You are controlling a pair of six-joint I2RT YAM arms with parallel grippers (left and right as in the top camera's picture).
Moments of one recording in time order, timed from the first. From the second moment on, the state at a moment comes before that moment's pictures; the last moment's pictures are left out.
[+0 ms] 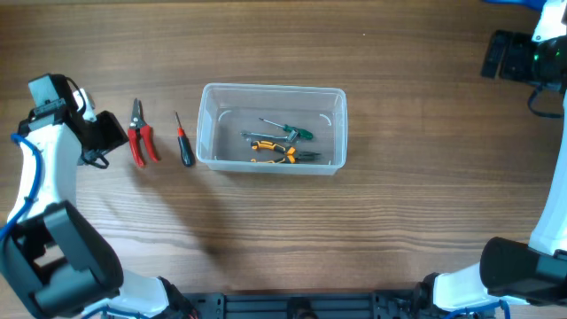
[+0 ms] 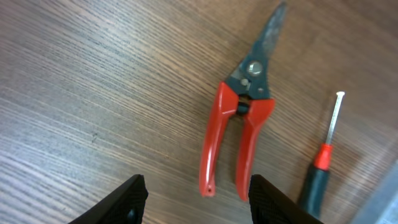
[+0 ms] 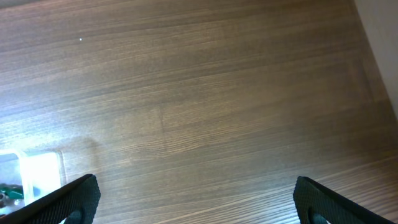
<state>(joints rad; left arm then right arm) 0.41 1.71 1.19 -0.74 0.07 -0.14 -0.24 1.68 2.02 -1.34 0.05 -0.03</state>
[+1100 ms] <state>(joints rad) 0.35 1.96 1.22 -0.65 0.09 -0.03 -0.24 1.68 2.02 -1.34 0.05 -0.03</state>
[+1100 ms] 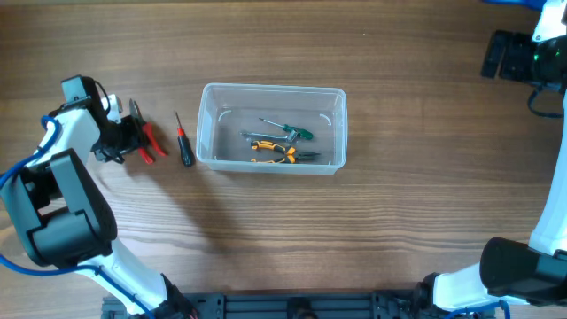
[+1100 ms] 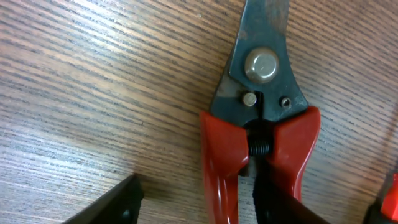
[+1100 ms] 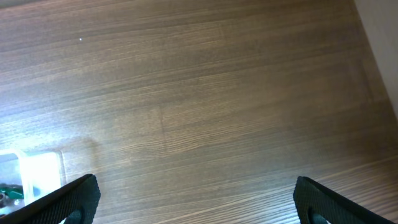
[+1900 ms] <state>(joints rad) 0.34 1.98 1.72 -0.97 0.08 -0.02 -0.24 1.68 2.02 -1.34 0.05 -0.03</state>
